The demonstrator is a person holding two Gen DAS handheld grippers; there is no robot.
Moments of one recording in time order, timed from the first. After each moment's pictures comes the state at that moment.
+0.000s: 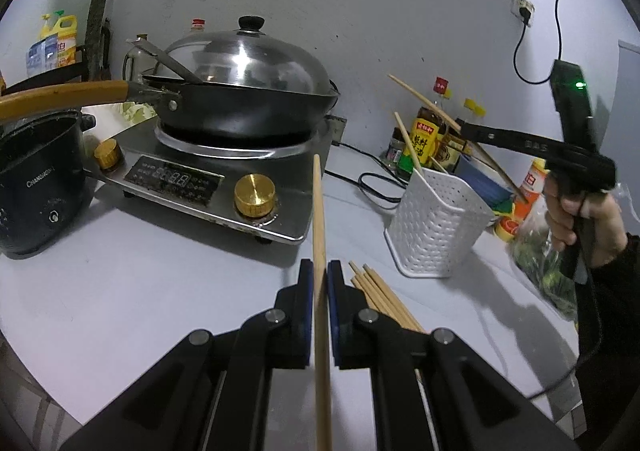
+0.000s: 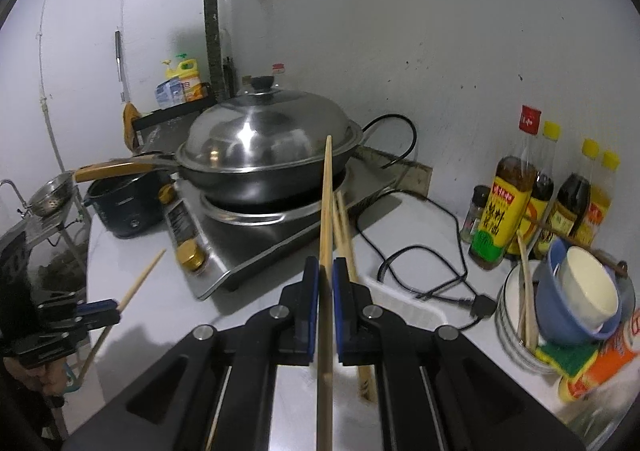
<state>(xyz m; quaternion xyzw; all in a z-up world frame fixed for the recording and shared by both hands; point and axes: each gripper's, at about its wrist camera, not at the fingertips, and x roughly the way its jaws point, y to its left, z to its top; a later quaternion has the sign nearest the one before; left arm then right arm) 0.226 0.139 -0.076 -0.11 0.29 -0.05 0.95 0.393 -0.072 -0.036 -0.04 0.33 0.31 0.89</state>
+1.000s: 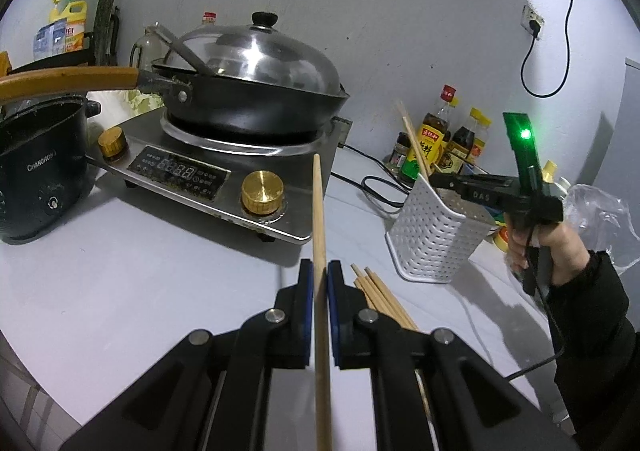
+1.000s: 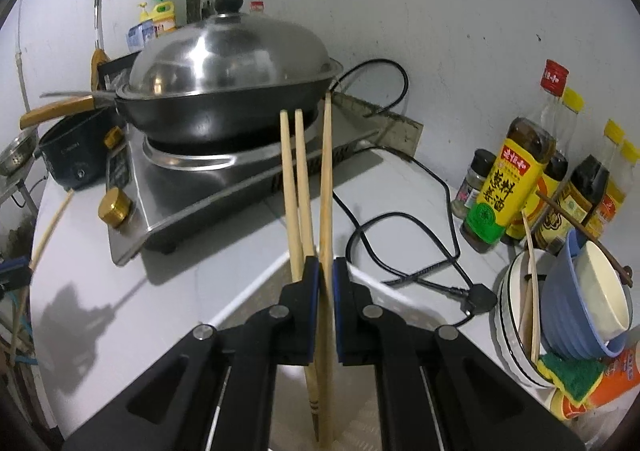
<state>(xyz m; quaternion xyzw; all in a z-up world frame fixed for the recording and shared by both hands) 0.225 0.144 -0.078 -0.13 0.29 -0.04 0.95 0.426 -0.052 -0.115 -0.11 0.39 0.27 0.87</state>
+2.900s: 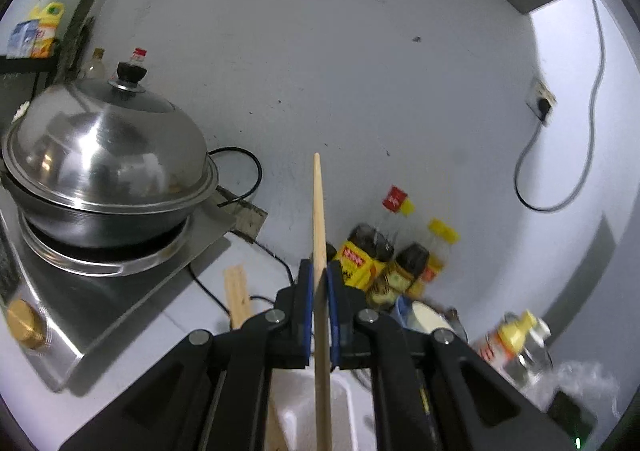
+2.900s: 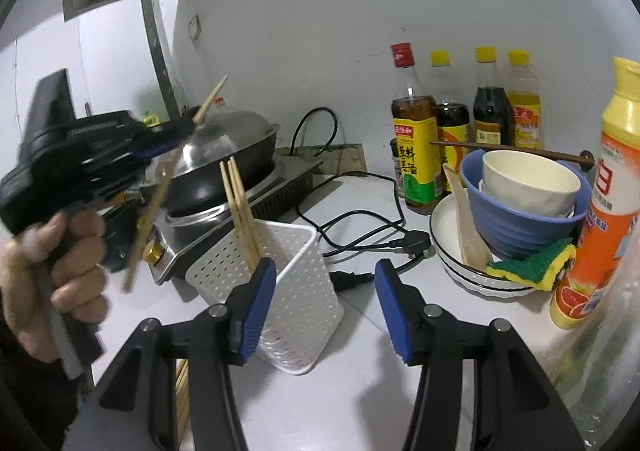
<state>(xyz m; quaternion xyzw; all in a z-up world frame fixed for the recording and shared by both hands) 0.412 0.004 0.003 -0.25 0.17 -0.03 0.95 0.362 -0.223 -0.110 0.11 0.32 0.27 0.90</state>
